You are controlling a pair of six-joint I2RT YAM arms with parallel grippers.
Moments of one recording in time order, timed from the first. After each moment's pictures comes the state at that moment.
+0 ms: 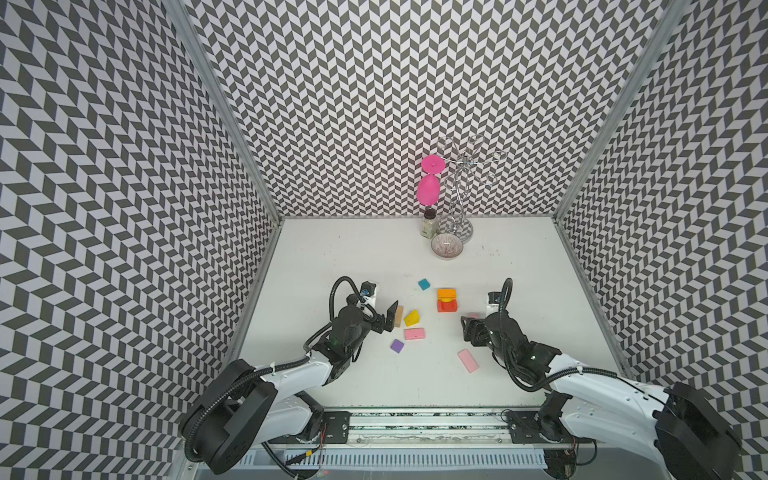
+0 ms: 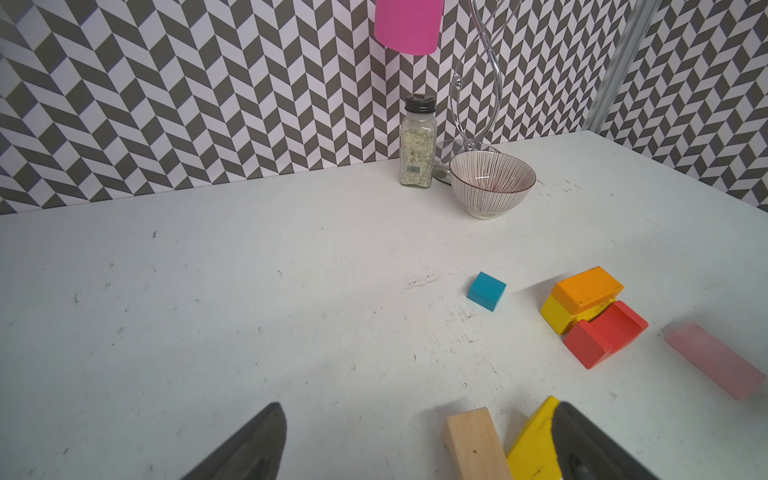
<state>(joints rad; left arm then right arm) -0.62 1.22 0.28 0.67 -0.16 -0.09 0.75 1.06 0.36 0.05 0.33 0.62</state>
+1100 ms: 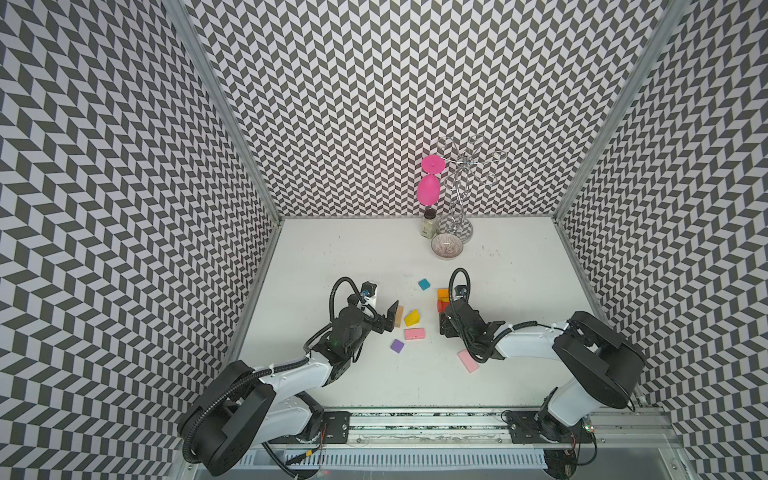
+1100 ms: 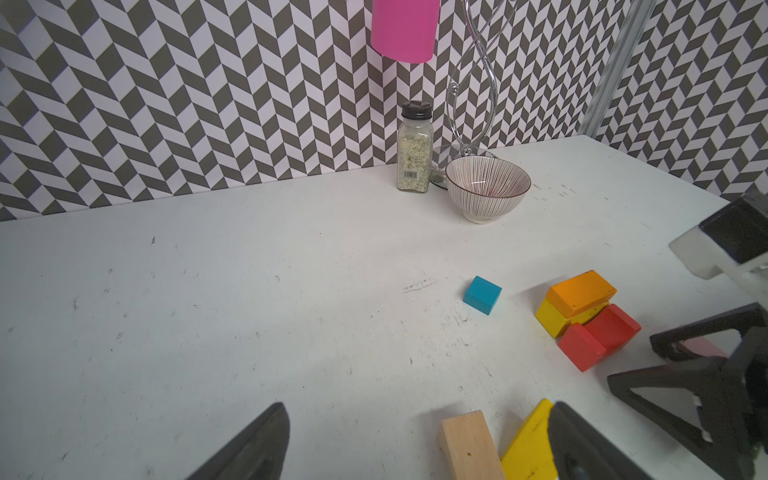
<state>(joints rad) -0.63 1.21 0.28 0.67 -0.17 -0.09 0.79 1.63 0.62 0.15 0.41 0.62</state>
